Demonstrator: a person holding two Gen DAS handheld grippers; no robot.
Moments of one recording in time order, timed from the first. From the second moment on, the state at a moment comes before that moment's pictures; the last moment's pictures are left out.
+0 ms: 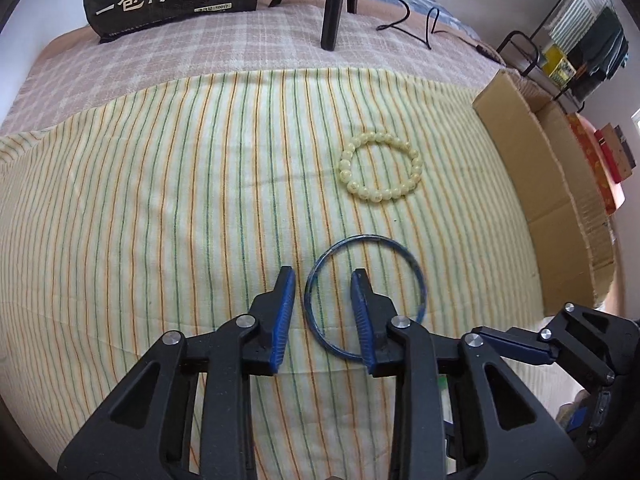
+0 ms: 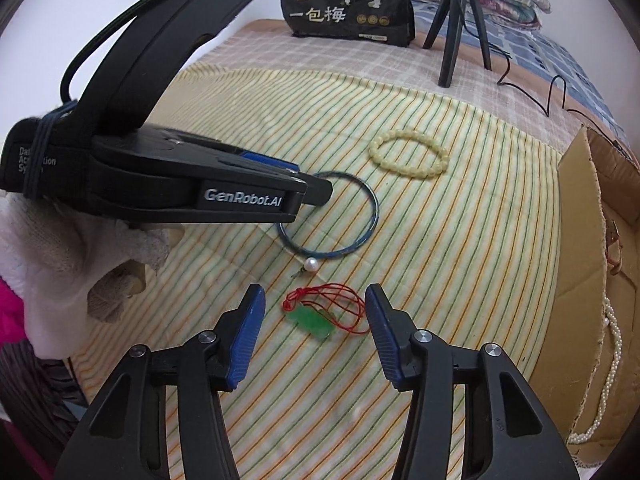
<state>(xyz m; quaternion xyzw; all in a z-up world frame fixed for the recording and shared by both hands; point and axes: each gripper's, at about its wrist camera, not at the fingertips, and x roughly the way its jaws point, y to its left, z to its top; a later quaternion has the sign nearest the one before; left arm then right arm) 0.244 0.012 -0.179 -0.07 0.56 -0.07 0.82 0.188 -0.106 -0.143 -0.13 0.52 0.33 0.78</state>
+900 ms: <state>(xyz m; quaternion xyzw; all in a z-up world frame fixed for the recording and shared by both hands) 0.238 0.020 -0.176 -0.06 0.55 -0.04 0.83 0.177 -0.106 -0.158 -0.17 0.52 0.30 0.78</state>
